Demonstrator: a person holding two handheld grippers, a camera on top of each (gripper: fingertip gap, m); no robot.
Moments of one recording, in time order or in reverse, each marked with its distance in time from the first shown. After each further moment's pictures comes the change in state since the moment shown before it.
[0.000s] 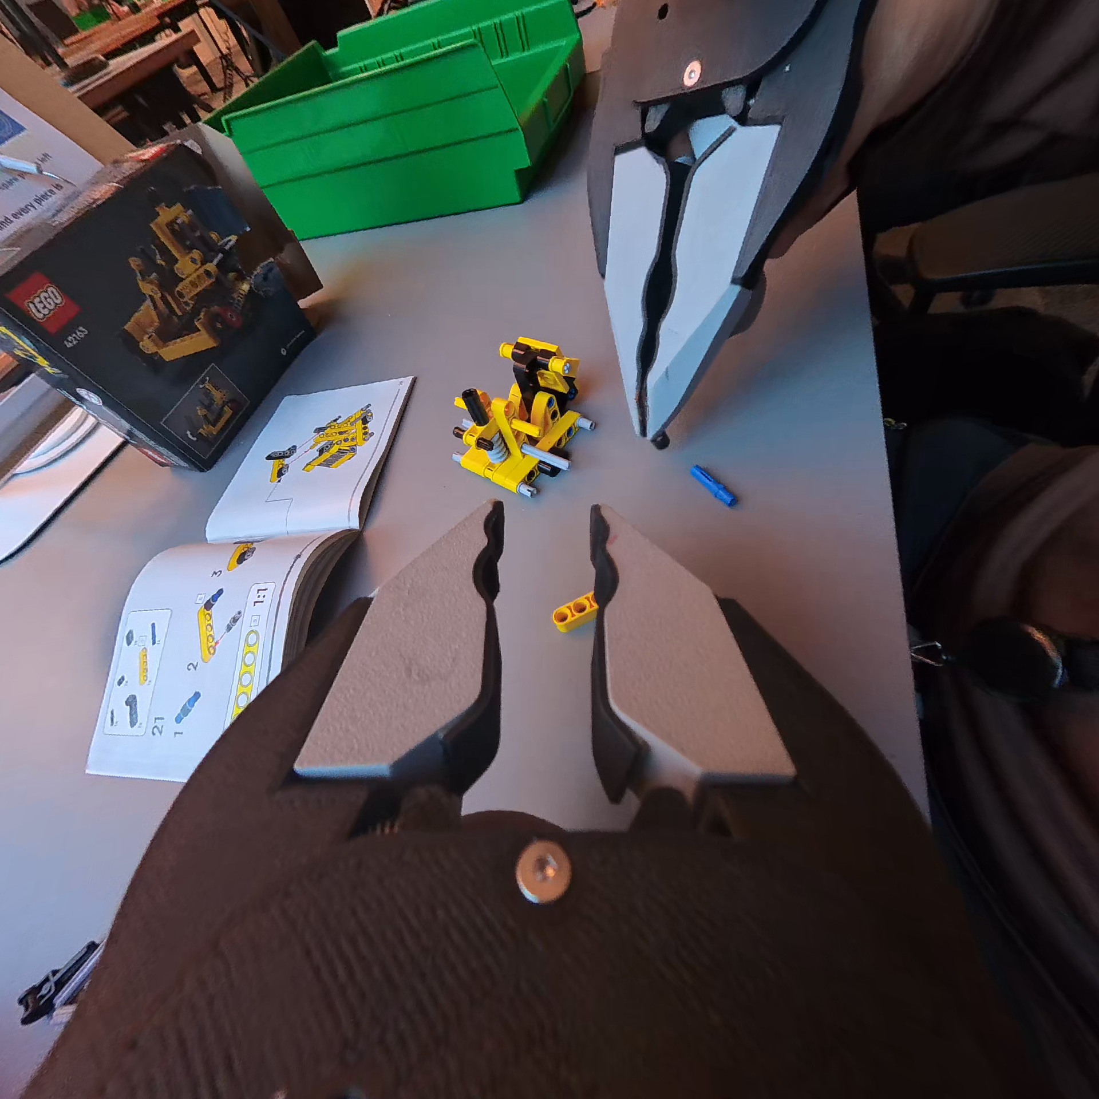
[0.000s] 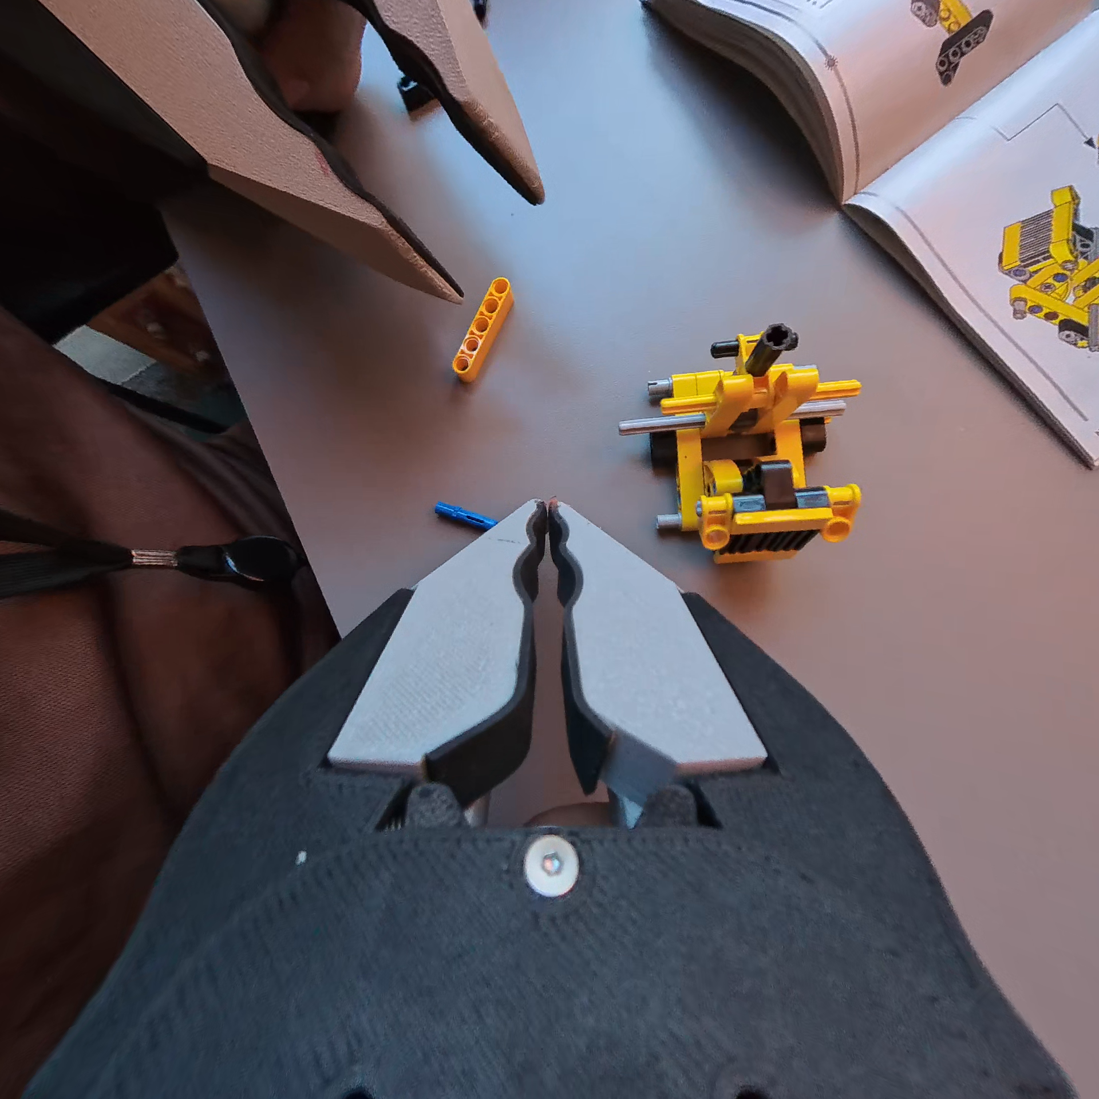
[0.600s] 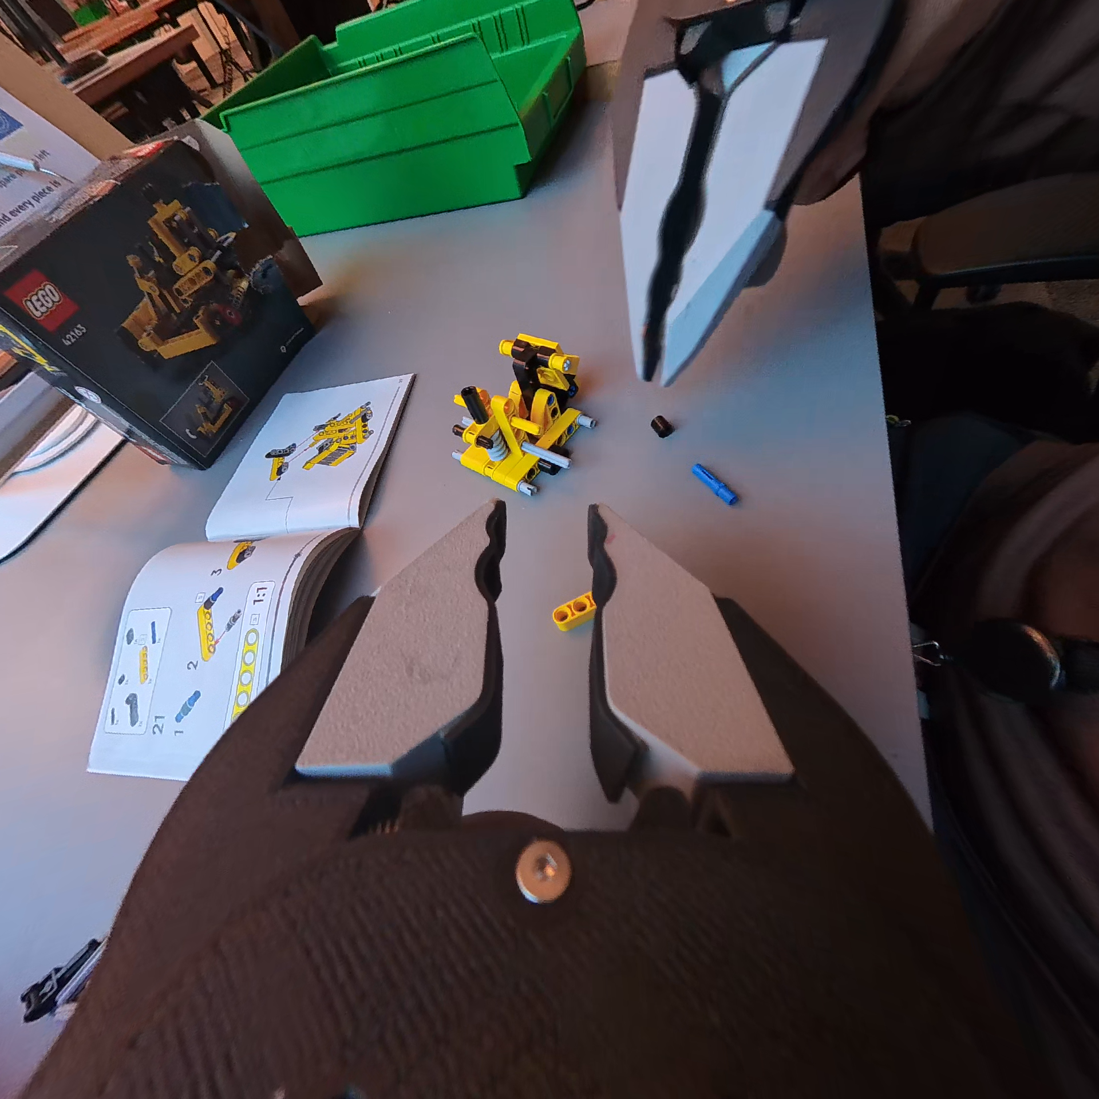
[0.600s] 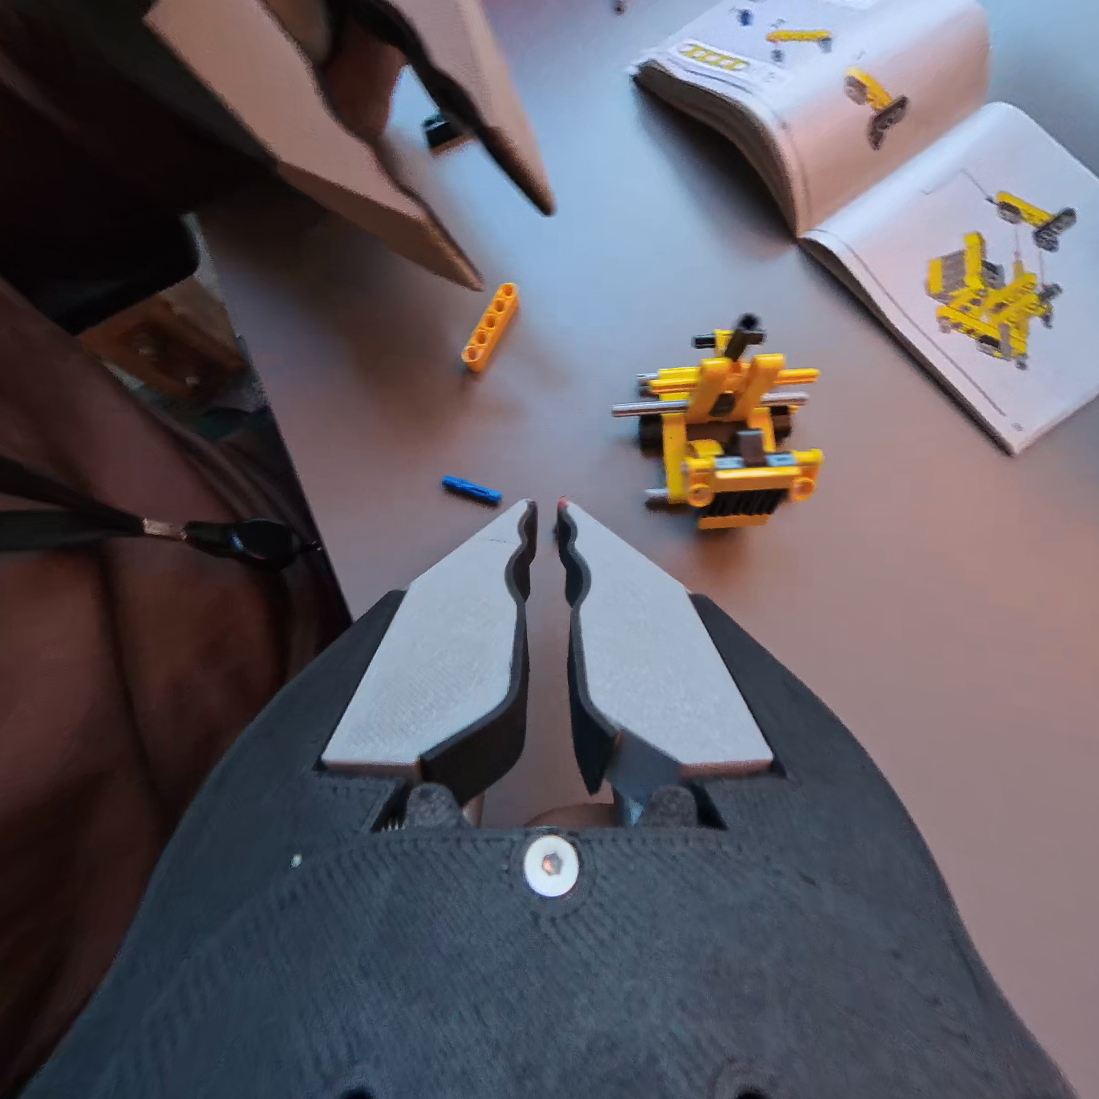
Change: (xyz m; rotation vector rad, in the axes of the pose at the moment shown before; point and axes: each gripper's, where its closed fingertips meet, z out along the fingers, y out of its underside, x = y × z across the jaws) left arm 0.000 0.000 0.001 -0.007 -0.002 0.002; right arm 0.000 0.004 -0.022 0.093 0.033 -0.040
